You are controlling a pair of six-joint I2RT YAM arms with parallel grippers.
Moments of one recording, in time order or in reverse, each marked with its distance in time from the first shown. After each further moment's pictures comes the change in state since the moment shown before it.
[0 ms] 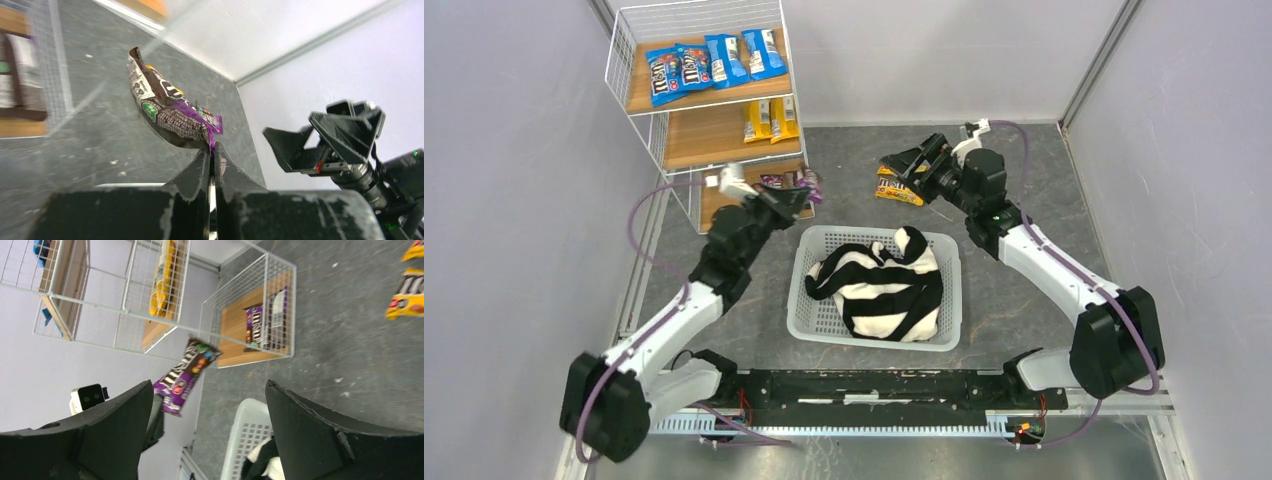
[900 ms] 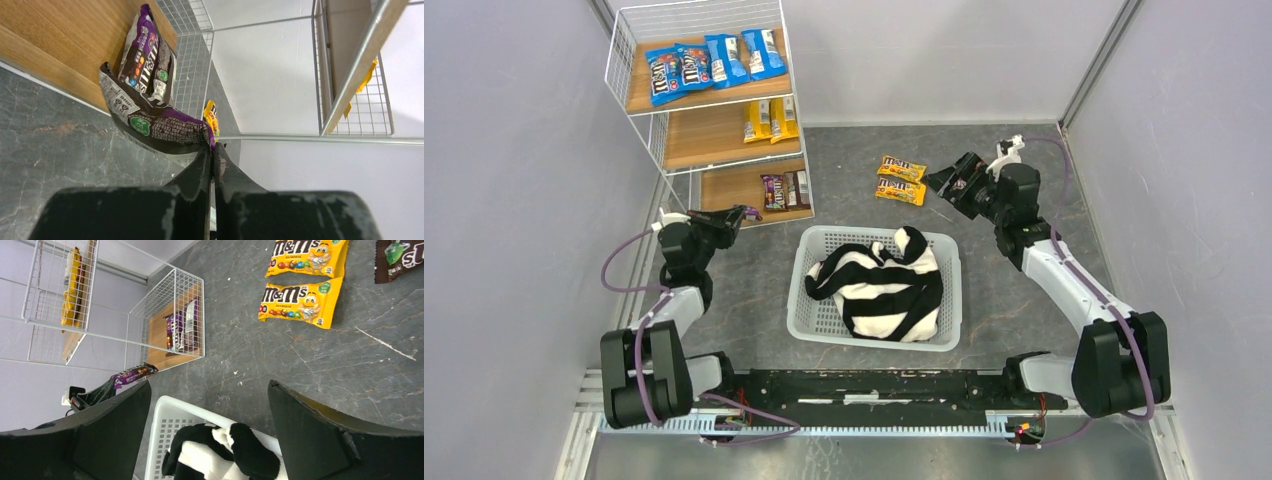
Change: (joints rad) left arm 0.702 0.096 -0.282 0.182 0.439 -0.371; right arm -0.222 -0.115 -0.161 -0.108 -0.055 -0.237
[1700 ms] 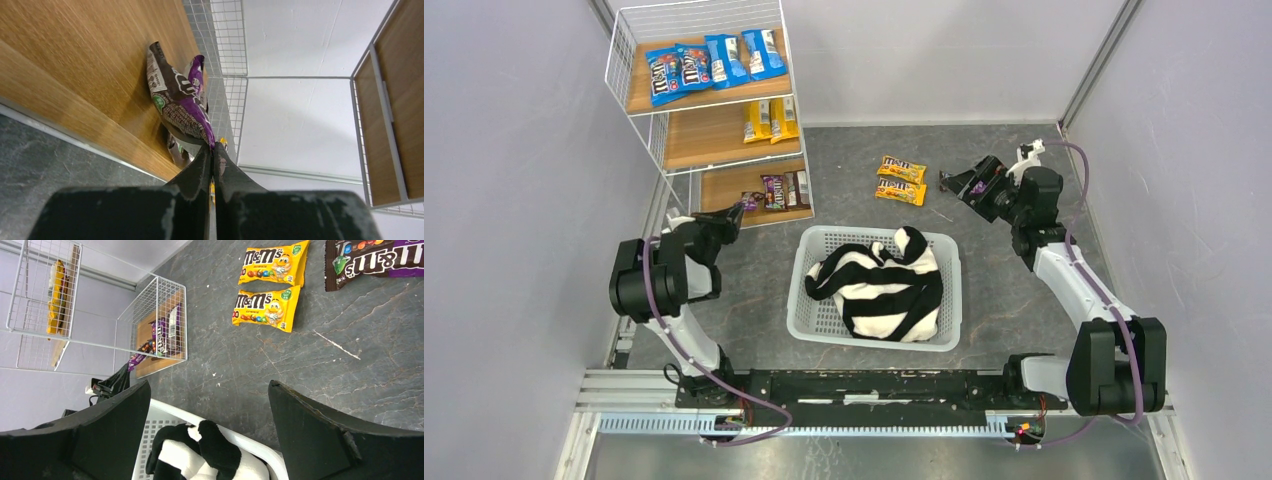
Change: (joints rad) left arm 0.013 0.579 0.043 0.547 -0.090 -0.124; right arm -0.156 -0.011 -0.047 0.000 -0.121 -0.058
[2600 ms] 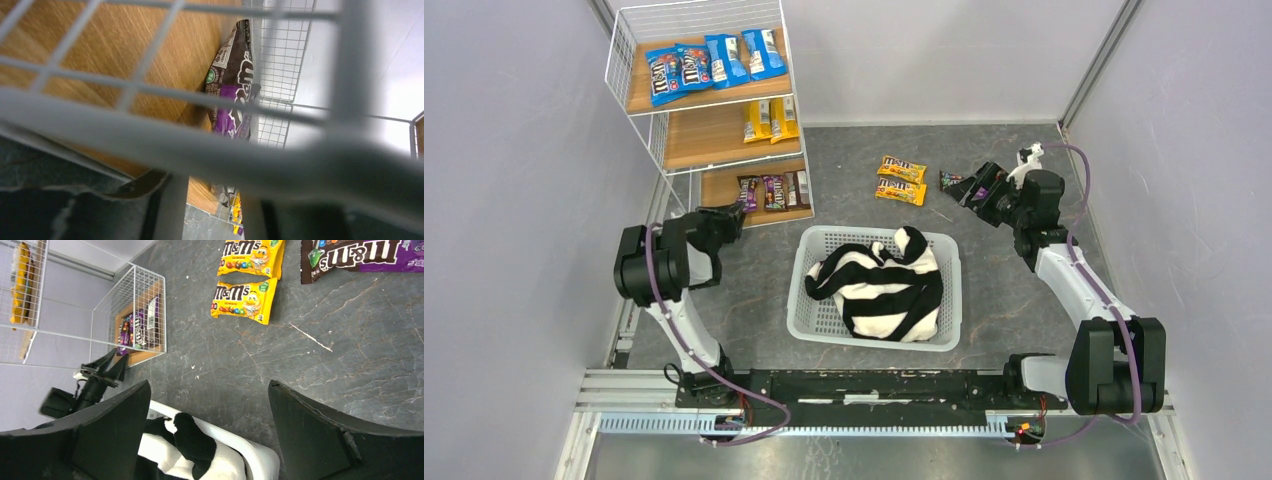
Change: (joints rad) left arm 0.000 0.188 0.133 -0.082 -0.046 -0.002; right arm -0.027 0.000 -0.015 -0.038 -0.007 -0.086
